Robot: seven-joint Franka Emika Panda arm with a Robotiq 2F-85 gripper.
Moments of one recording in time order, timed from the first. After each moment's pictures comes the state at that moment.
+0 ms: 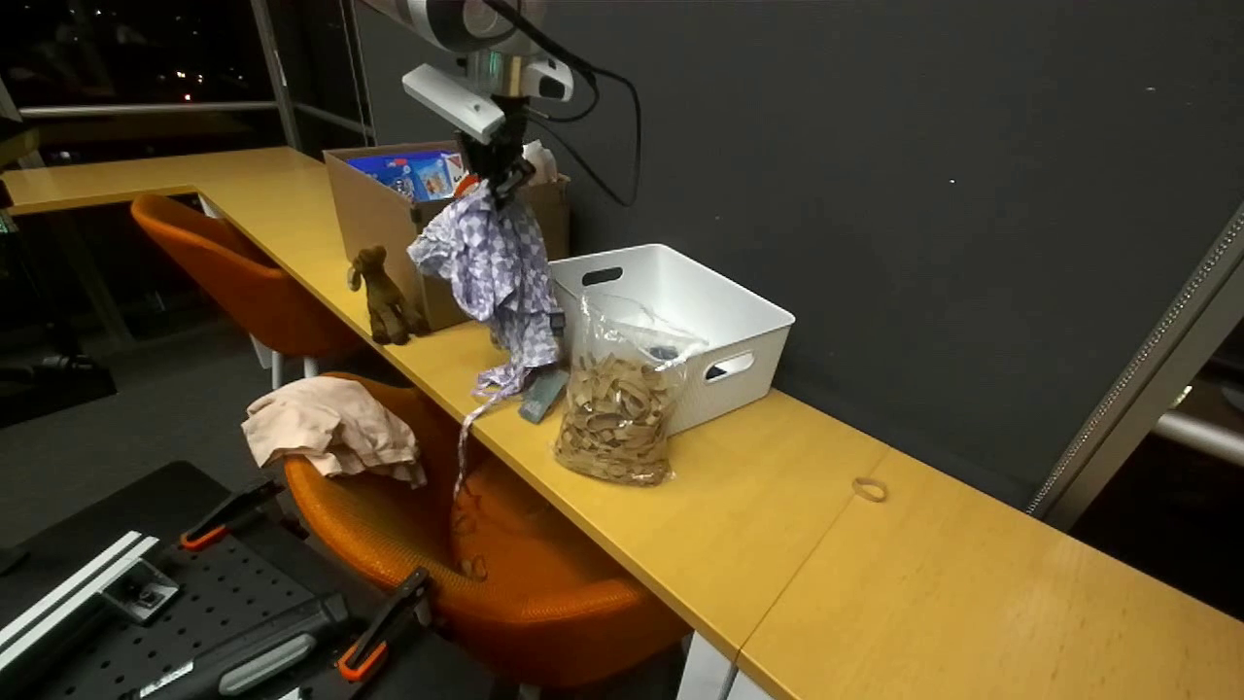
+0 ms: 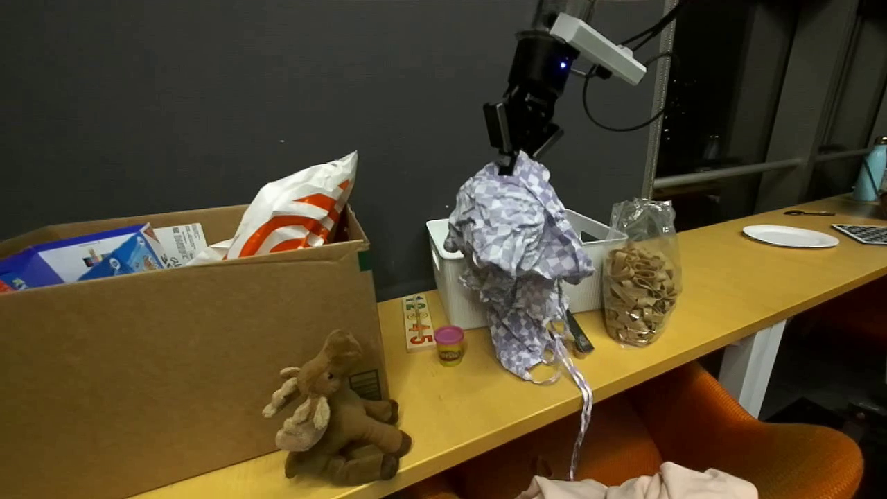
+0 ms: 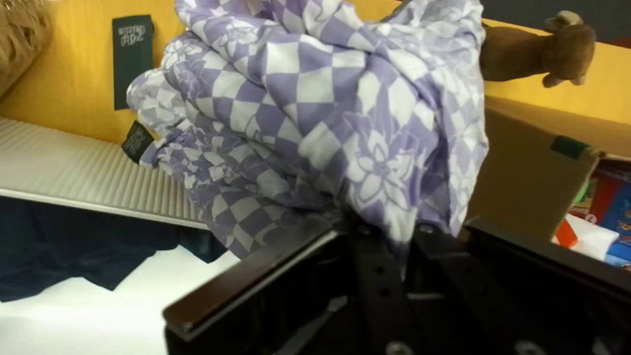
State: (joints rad) arm 0.02 0.50 0.05 -1.43 0.27 2.08 0.01
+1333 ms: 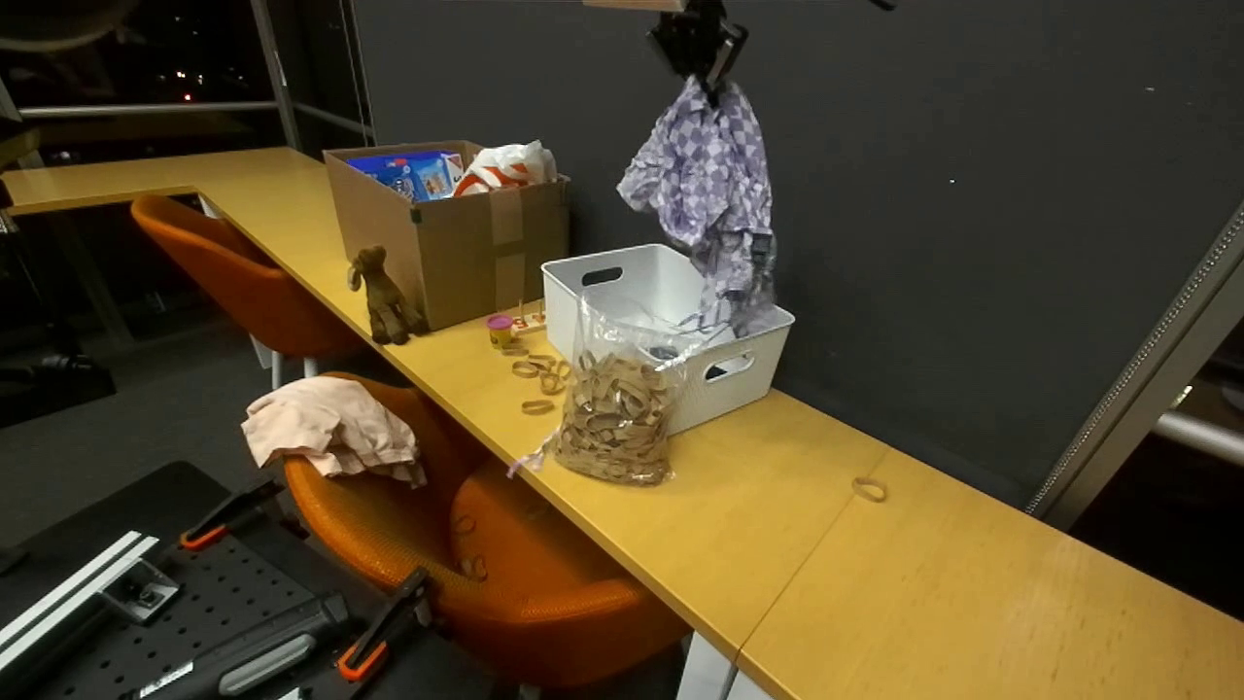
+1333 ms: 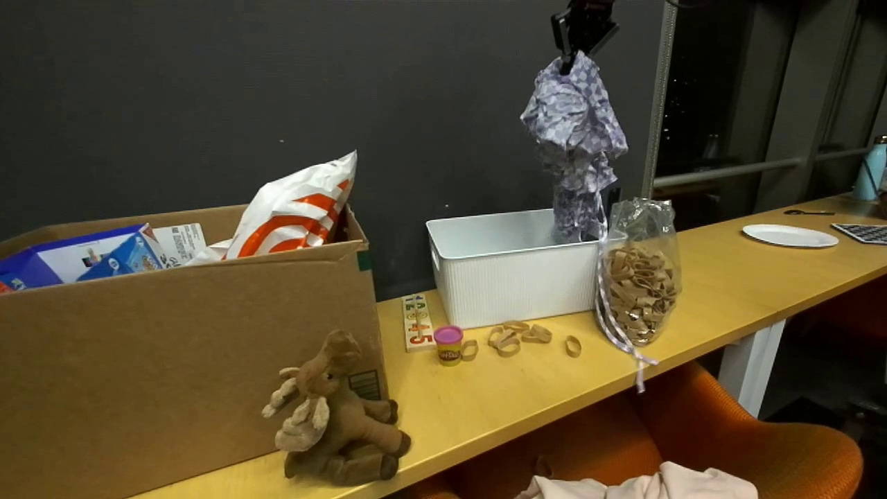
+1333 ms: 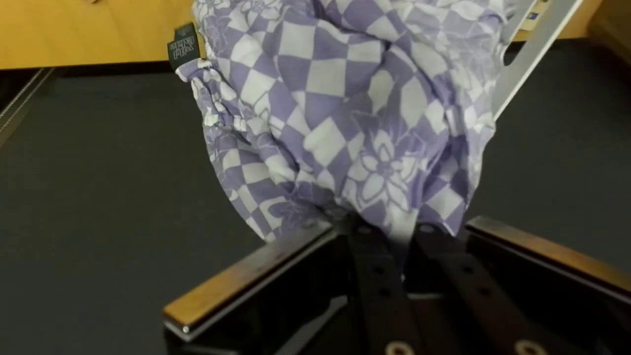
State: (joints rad) arm -0.12 0.73 -0.13 -0.79 0.06 2.01 0.06
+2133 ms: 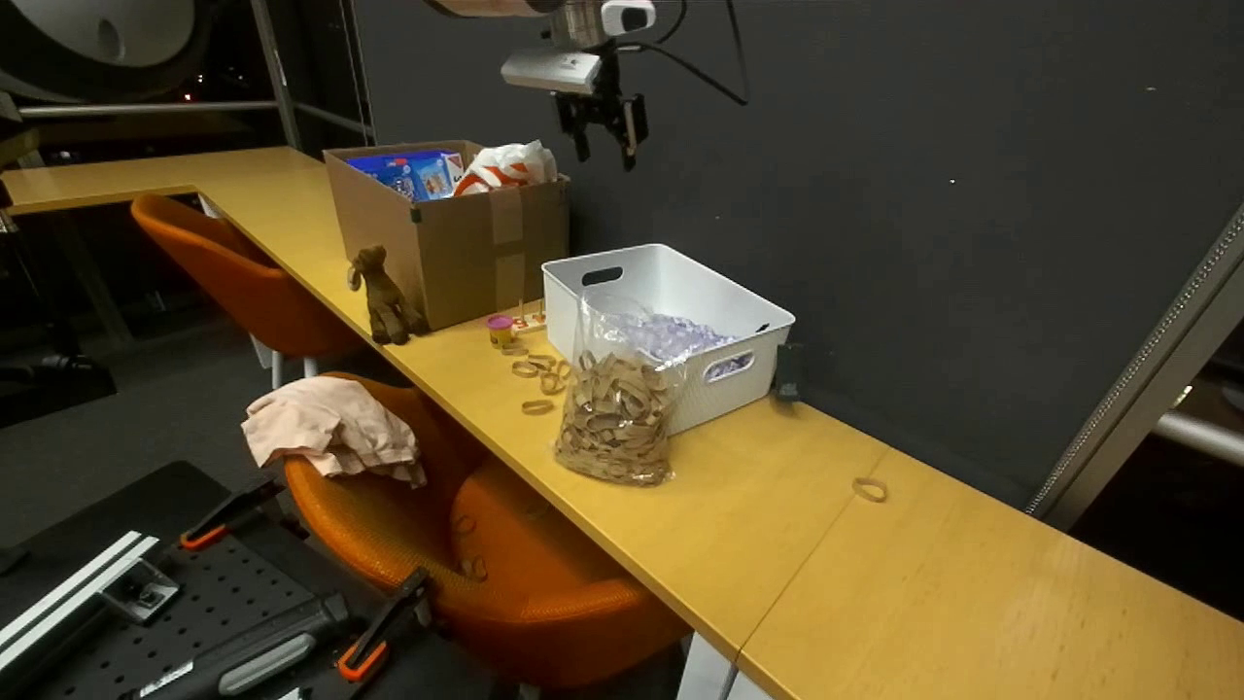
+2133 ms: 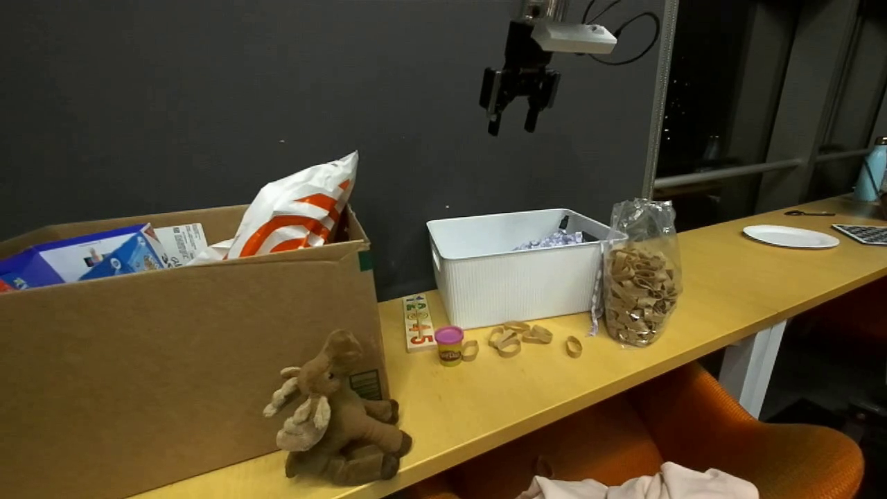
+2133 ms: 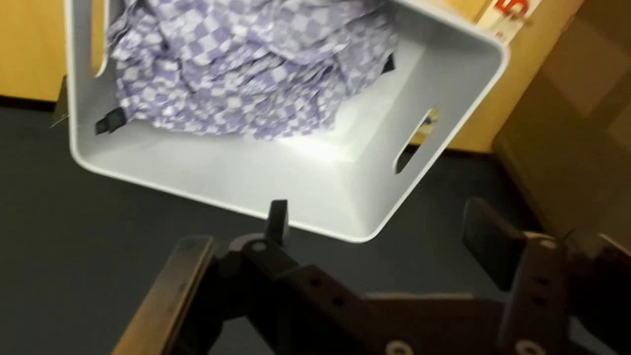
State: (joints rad) arm 0.04 0.82 -0.09 -0.82 0.01 1.99 0.06
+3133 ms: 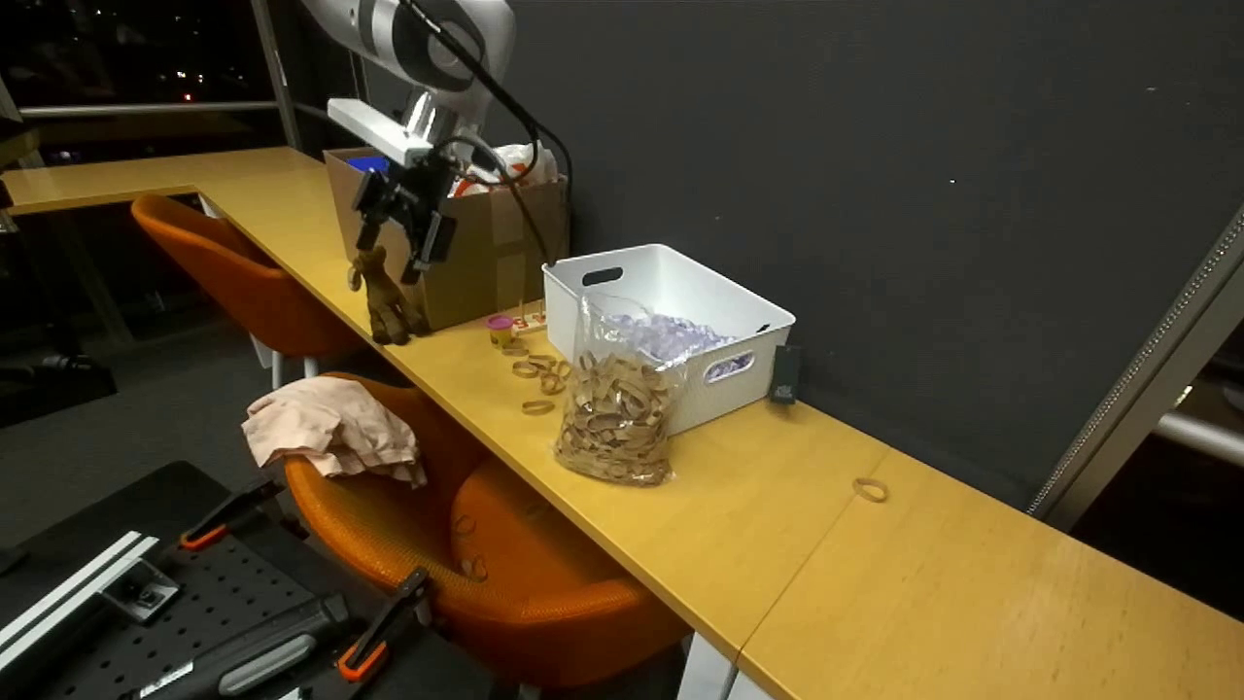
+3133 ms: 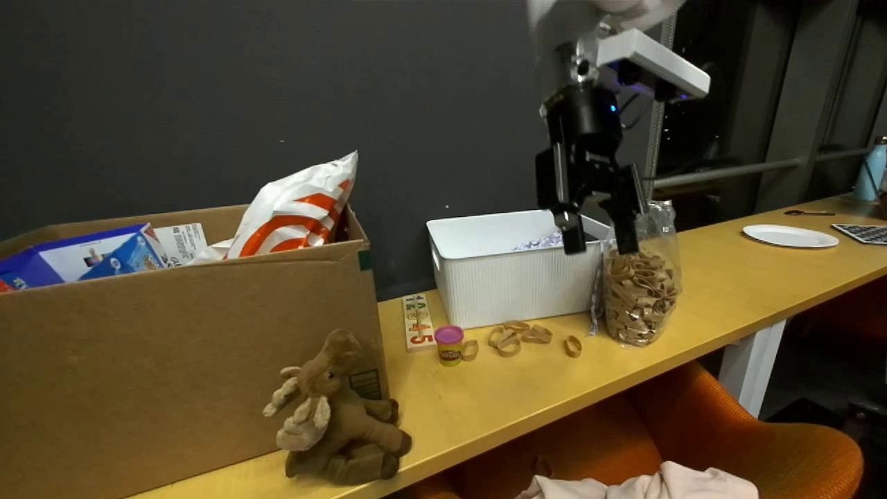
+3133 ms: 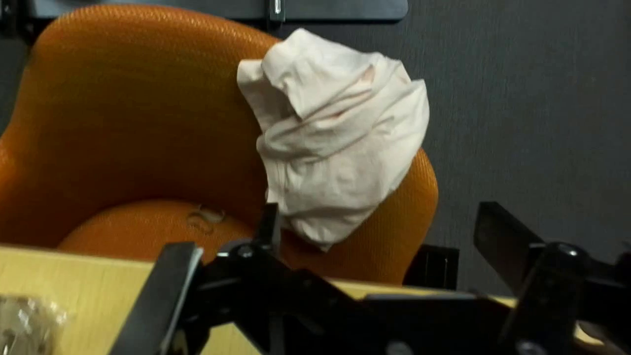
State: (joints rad) arm 0.08 0.45 0.03 -1.61 0.27 1.65 0.06
